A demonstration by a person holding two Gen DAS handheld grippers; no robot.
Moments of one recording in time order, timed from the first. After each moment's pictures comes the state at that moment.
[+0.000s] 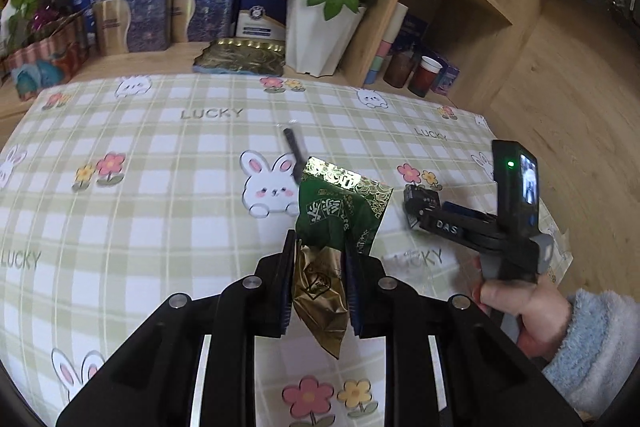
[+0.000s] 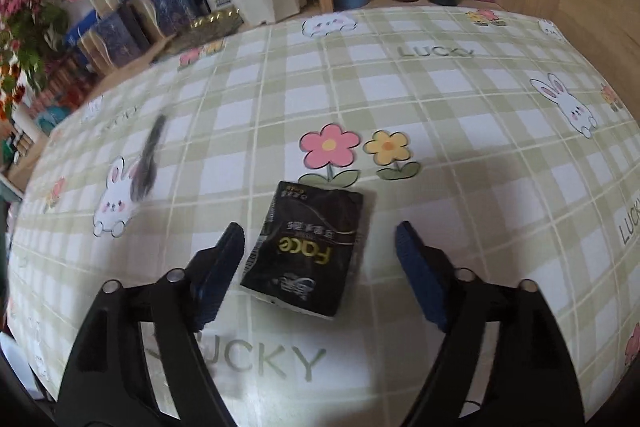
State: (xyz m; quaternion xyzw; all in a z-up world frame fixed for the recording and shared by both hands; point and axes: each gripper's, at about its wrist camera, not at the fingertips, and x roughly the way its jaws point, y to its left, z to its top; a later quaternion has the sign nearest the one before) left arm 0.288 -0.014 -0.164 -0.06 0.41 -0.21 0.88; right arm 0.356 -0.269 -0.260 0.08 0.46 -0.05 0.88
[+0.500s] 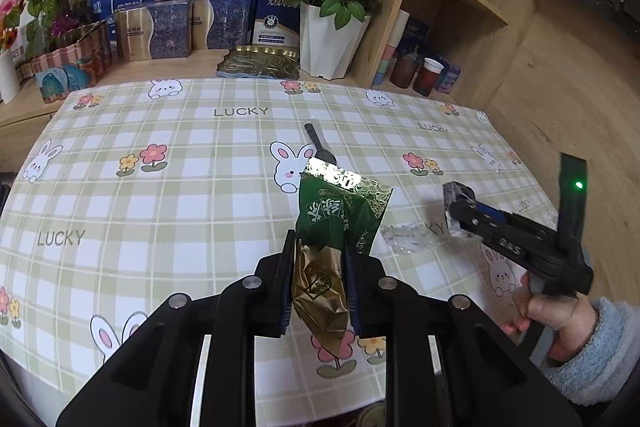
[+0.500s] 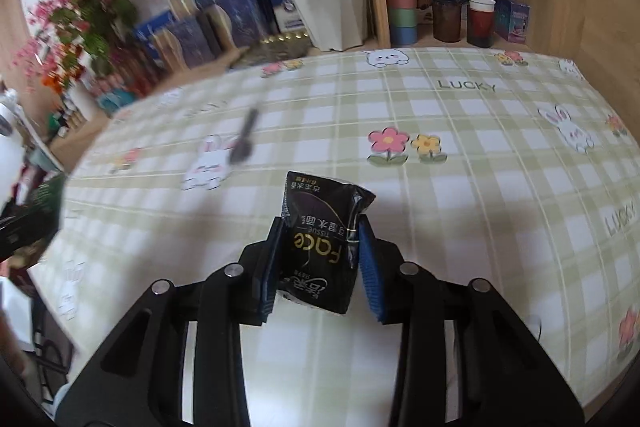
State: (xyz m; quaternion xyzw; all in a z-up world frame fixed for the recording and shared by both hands) left arm 0.240 0.023 -0.142 -0.04 0.40 -0.20 0.89; right arm 0.251 -0.254 -0.208 0.10 0.39 0.05 0.92
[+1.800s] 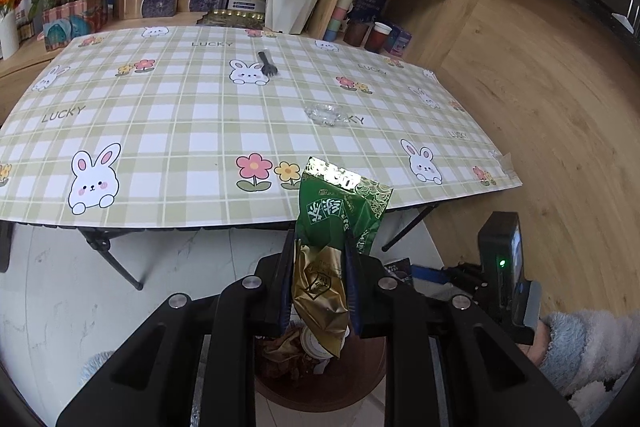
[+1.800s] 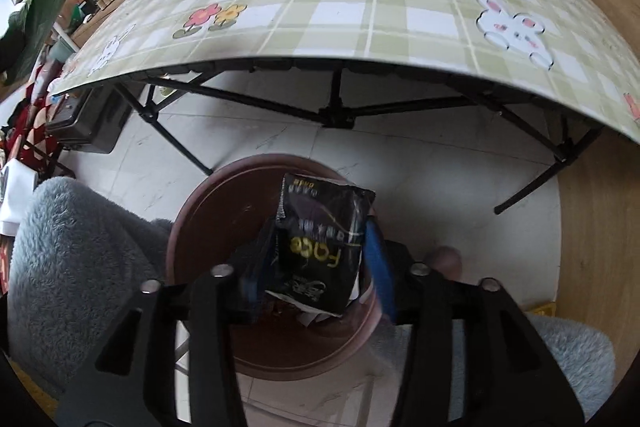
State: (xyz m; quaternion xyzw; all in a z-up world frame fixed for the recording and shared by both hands) left arm 0.057 0.017 -0.164 -0.06 0.43 -0.25 0.87; right arm 0.048 -0.201 -0.294 0.02 0.53 0.08 0.85
